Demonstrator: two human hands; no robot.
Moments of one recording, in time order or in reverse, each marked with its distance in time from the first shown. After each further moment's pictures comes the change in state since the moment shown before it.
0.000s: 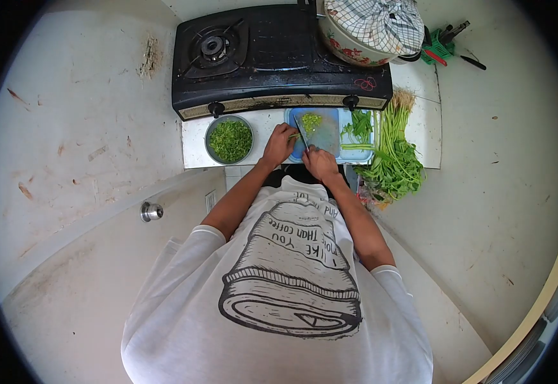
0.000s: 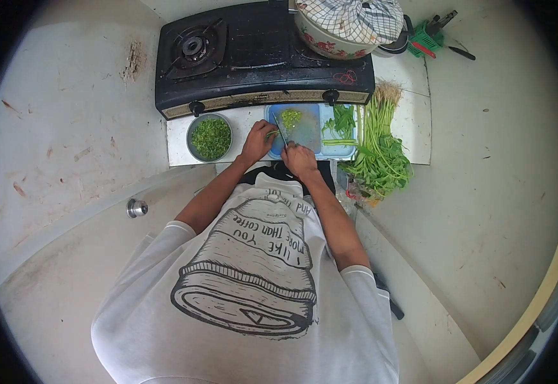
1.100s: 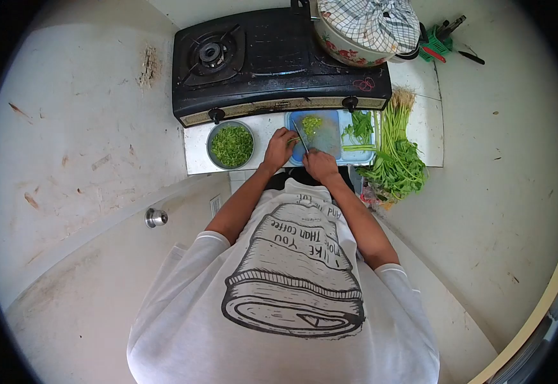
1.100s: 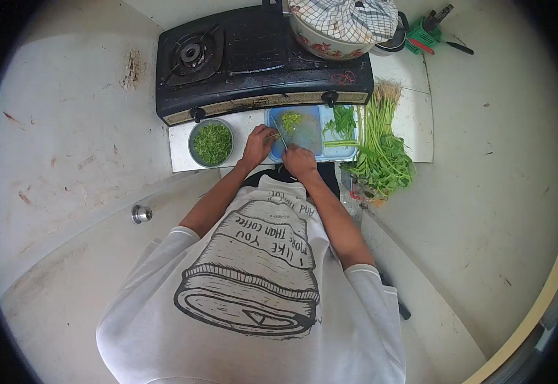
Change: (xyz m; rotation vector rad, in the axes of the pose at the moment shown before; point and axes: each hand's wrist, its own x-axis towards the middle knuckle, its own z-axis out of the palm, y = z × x) left_hand 0.001 0.004 -0.005 -0.073 -0.004 -0.073; right_hand 0.004 -0.007 -0.001 -0.060 -0.013 0.008
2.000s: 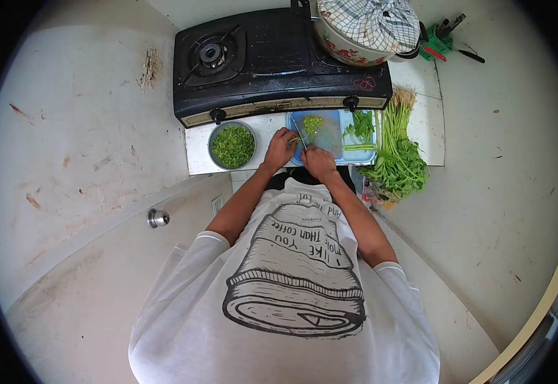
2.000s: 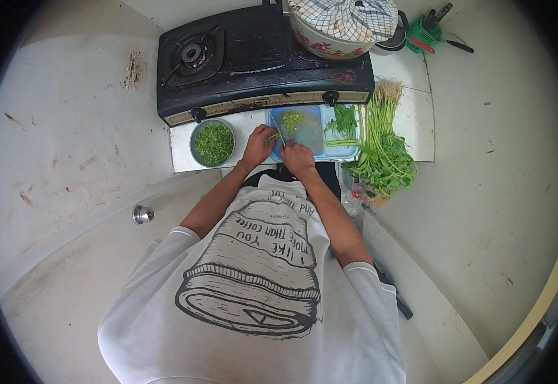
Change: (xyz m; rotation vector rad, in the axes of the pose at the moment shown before) left_hand -0.001 -0.003 -0.001 -0.024 -0.010 0.025; right_hand 0.011 -0.003 0.009 0.044 0.050 -0.014
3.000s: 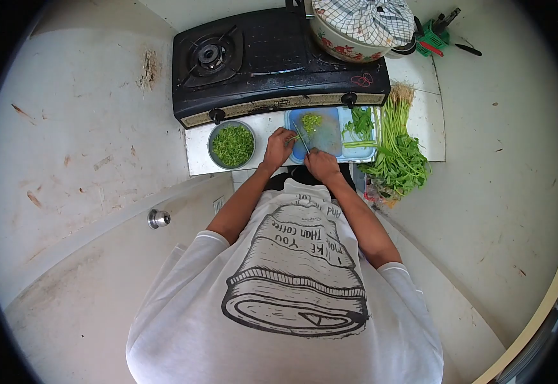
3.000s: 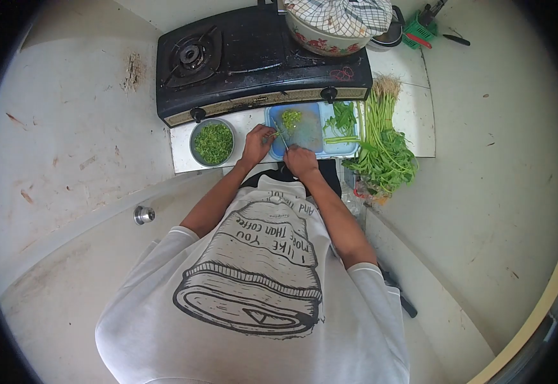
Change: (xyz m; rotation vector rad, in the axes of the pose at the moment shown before) left_hand -0.004 0.007 -0.003 -0.047 0.025 -0.080; right_hand -0.020 0.004 0.000 -0.061 -0.005 0.008
